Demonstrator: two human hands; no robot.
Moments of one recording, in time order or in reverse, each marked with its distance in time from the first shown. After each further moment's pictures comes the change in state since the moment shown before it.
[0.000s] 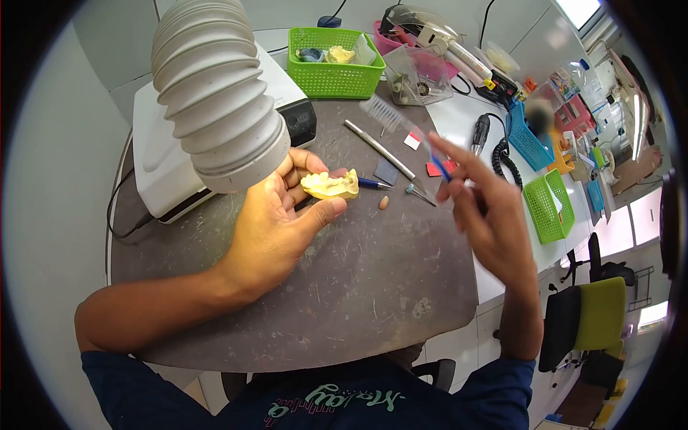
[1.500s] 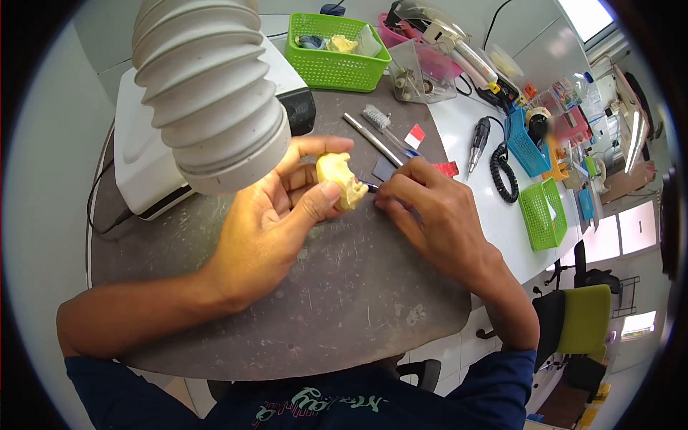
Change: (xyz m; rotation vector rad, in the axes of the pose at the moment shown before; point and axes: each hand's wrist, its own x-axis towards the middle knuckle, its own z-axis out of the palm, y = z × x) left_hand -0.001 0.004 0.000 -0.080 -0.071 -0.022; right_hand 0.024 0.017 0.043 -0.308 -0.142 -0.343
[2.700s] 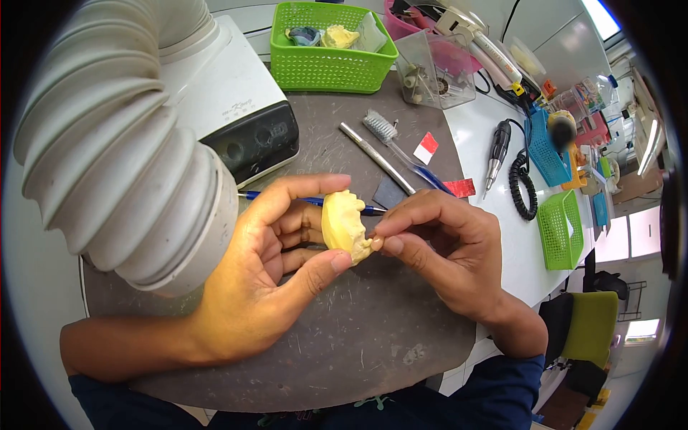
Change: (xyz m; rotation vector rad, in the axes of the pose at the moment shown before) left_hand 0.007 0.006 0.006 0.035 0.016 -0.139; right_hand 0.003 0.008 0.005 0.975 0.045 0.182
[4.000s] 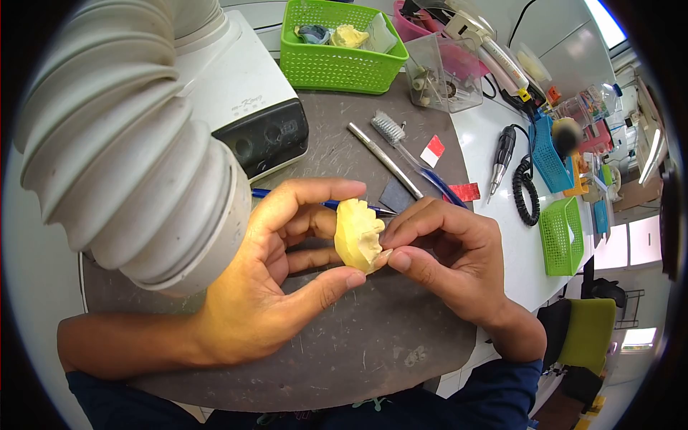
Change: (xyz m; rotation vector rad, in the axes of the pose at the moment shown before) left_hand -0.002 -0.004 -0.002 0.011 -0.058 0.103; right_hand -0.002 0.000 0.002 0.141 -0.032 0.046
